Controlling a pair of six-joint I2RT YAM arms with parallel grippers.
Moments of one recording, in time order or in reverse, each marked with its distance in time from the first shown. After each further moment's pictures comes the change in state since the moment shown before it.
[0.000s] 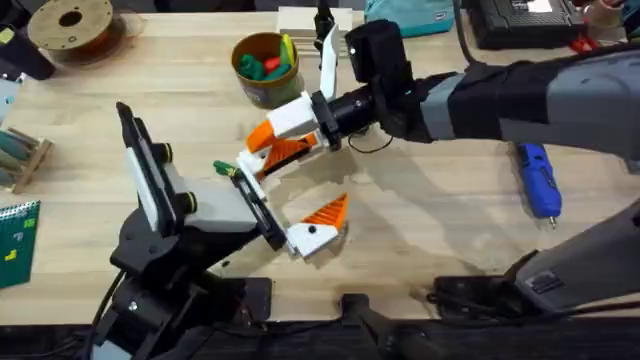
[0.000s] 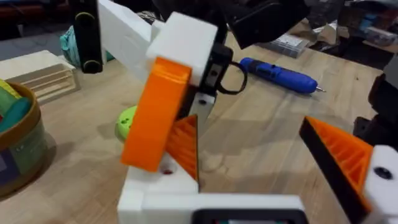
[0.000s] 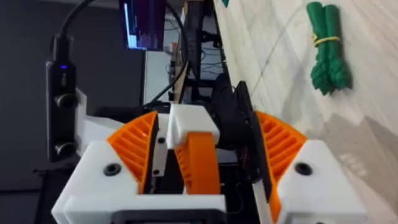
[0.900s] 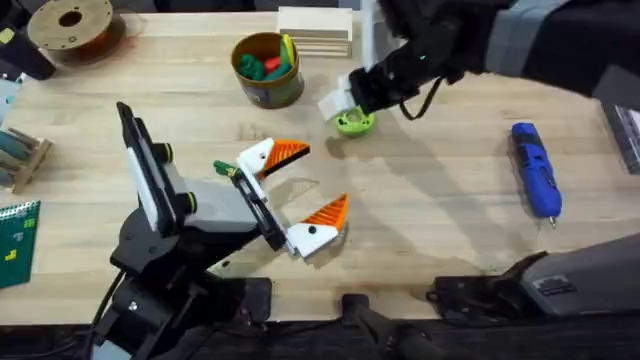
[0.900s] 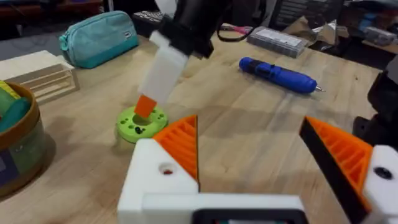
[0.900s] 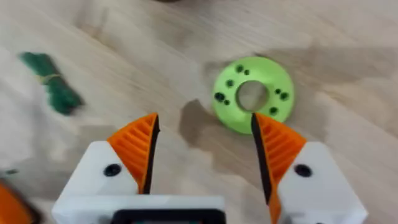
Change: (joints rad) left arm 0.000 0.000 0.000 0.000 0.003 0.000; right arm -0.097 -0.128 0.293 -0.933 1.042 -0.713
